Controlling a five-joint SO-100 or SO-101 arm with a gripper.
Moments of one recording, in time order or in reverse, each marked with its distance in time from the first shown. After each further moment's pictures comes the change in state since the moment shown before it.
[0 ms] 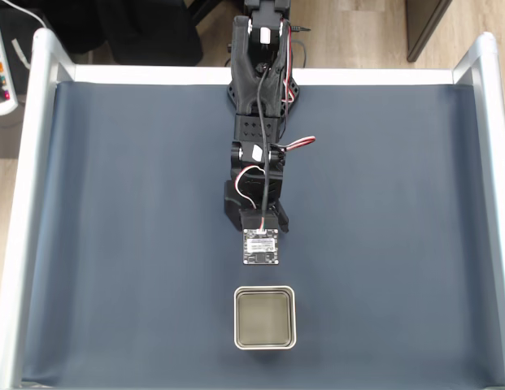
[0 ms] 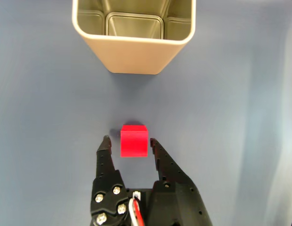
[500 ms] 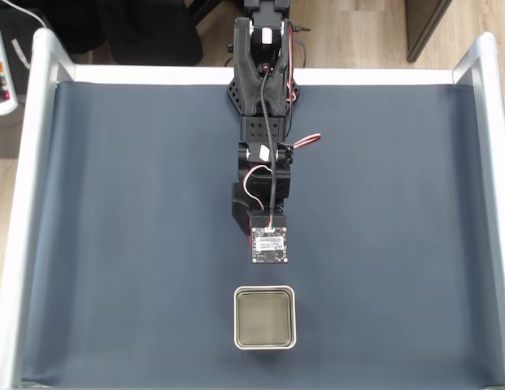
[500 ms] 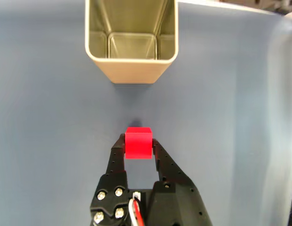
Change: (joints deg) arm -0.2 4.8 -8.6 13.5 1.6
